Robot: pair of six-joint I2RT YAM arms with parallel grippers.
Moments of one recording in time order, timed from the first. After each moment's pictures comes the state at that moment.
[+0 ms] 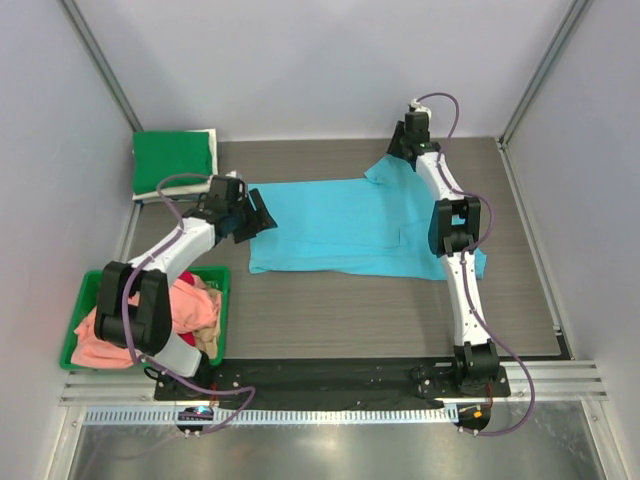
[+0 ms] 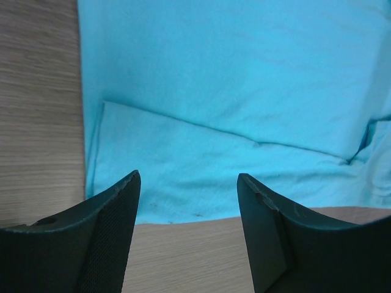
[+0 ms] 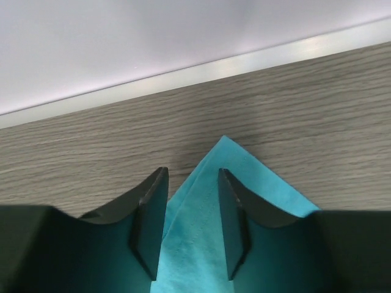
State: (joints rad) left arm -0.26 1.55 1.02 -0.31 0.14 -0.63; right arm 0.11 2.81 2.61 -0.36 0.03 0.36
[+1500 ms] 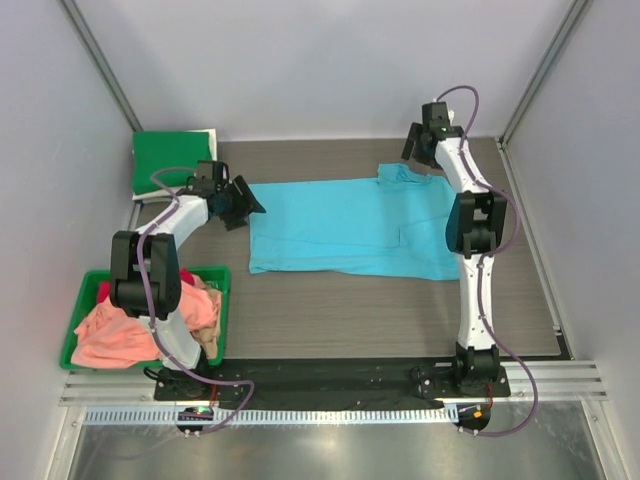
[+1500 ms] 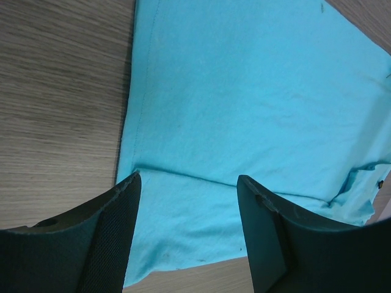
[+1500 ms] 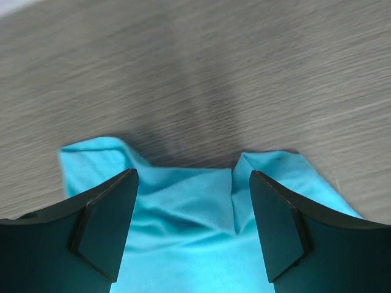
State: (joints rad) left arm -0.10 1.78 1.23 -0.35 0.25 -0.66; right arm 0.07 2.48 2.35 -0.70 0.17 0.34
